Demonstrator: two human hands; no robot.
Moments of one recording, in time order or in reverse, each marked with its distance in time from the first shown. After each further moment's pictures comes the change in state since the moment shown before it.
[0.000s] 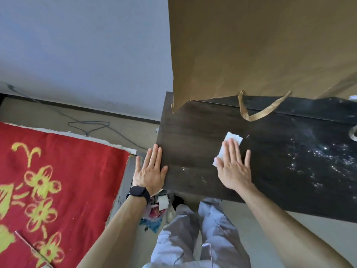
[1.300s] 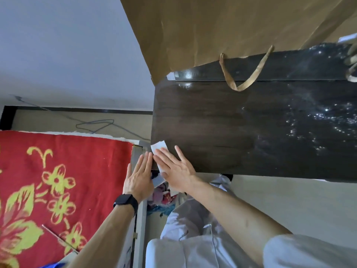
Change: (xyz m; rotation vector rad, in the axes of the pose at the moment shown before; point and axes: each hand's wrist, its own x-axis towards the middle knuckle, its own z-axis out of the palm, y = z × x) left_hand -0.072 -0.022 0.008 0.035 -0.082 0.003; right_hand -0.067 -0.145 0.038 -0.045 -0.011 -0.653
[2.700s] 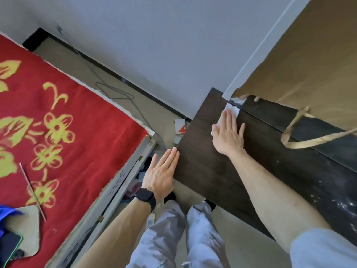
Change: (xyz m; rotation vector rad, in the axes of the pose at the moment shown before) left_hand 0.020 0.016 0.011 -0.150 0.118 -0.017; right_hand 0.130 0.126 -0.085 0.077 -0.113 0.394
